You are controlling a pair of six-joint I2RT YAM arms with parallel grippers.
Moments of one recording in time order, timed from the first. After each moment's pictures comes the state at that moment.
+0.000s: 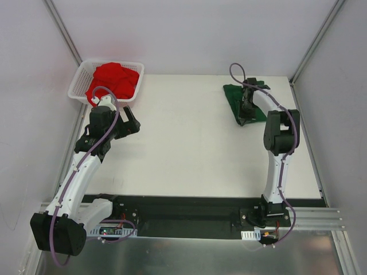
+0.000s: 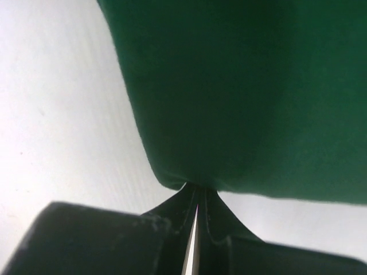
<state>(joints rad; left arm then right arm) -0.13 0.98 0.86 -0.47 0.05 -0.43 0.13 2.21 1.77 -0.90 0.04 0.20</state>
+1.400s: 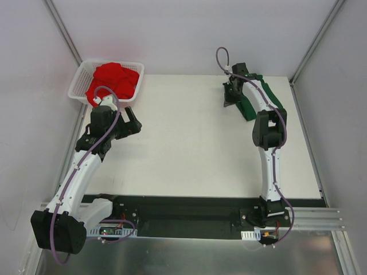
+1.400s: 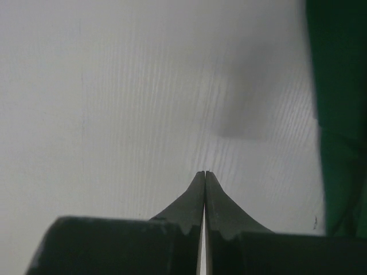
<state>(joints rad) -0.13 0.99 0.86 -0.47 0.08 -0.43 0.20 2.42 2.22 -0.90 -0.15 0.08</state>
